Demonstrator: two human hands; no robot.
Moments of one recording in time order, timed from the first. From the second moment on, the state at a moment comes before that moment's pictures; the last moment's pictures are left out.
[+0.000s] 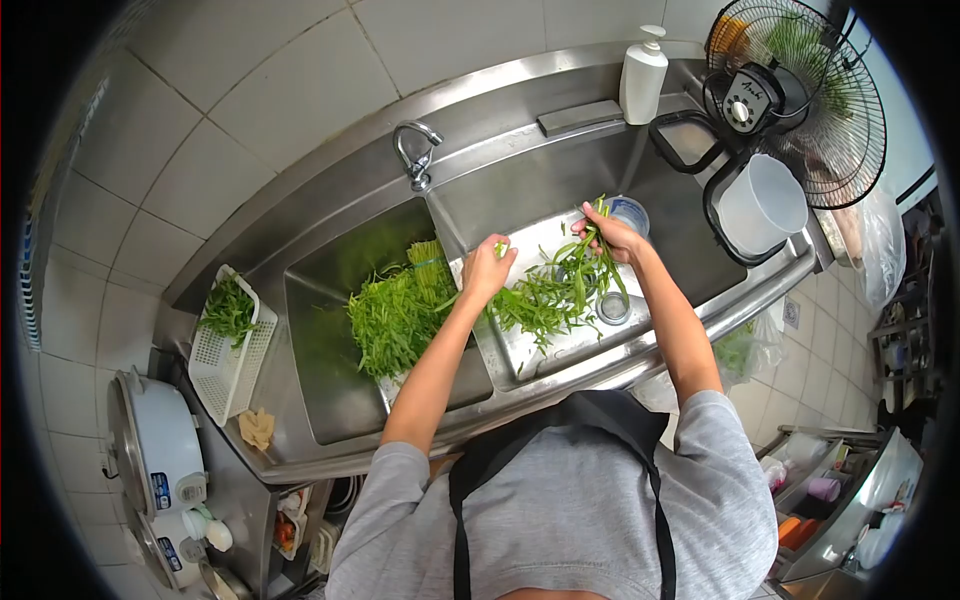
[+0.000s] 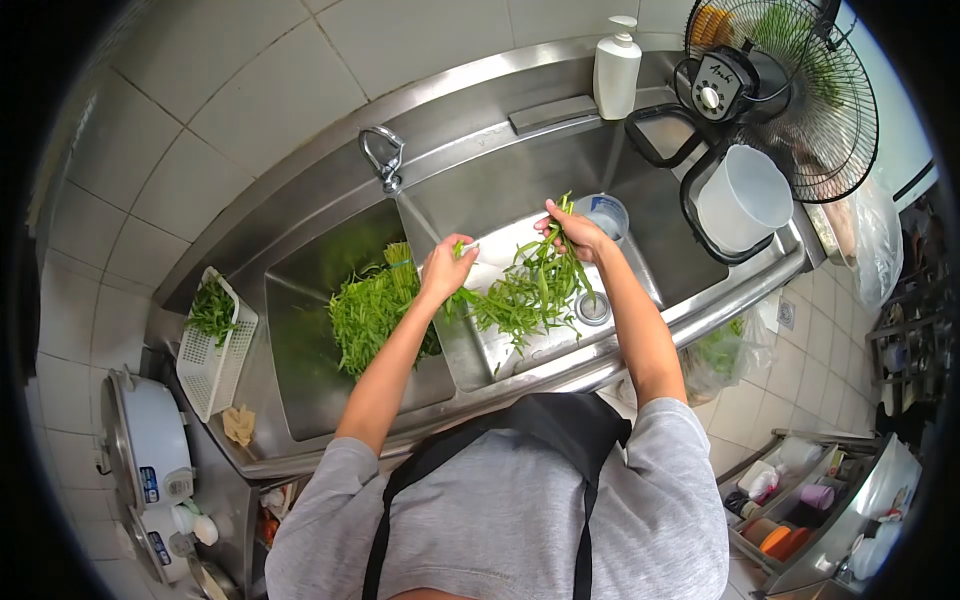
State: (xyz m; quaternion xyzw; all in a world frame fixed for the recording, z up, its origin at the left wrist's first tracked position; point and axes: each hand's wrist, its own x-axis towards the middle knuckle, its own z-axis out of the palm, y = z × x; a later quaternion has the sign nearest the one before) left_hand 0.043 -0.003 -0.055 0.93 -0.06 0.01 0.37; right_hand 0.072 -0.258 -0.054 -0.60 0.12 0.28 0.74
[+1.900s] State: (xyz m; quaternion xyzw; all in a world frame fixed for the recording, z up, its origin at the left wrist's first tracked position) left_hand 0.062 0.022 0.003 0.80 -0.05 0.05 0.60; right_hand 0.084 -0.233 -0.056 -0.62 0.14 0.28 0.72
